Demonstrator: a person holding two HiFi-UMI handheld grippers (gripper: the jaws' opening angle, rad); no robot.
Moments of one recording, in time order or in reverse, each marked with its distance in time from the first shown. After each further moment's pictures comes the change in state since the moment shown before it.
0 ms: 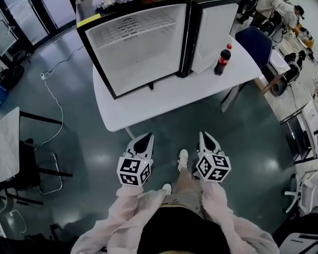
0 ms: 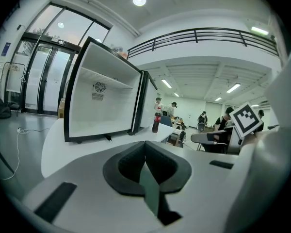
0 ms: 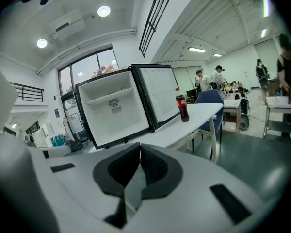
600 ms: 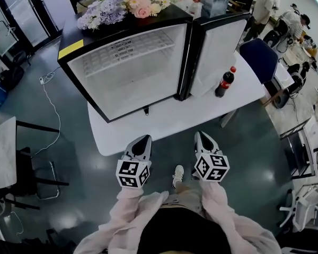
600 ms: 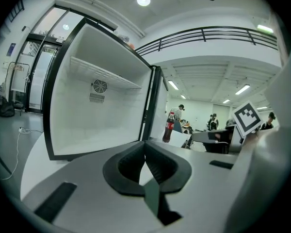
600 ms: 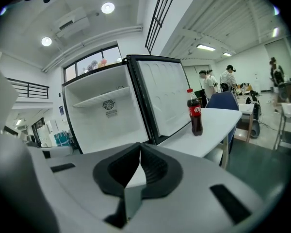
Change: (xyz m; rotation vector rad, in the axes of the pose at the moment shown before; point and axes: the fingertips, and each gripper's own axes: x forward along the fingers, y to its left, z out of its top) left arm 0.118 0.043 0.053 -0.026 -0.027 0.064; right arm 0.125 -0.032 0.075 -0.053 0.012 0.069
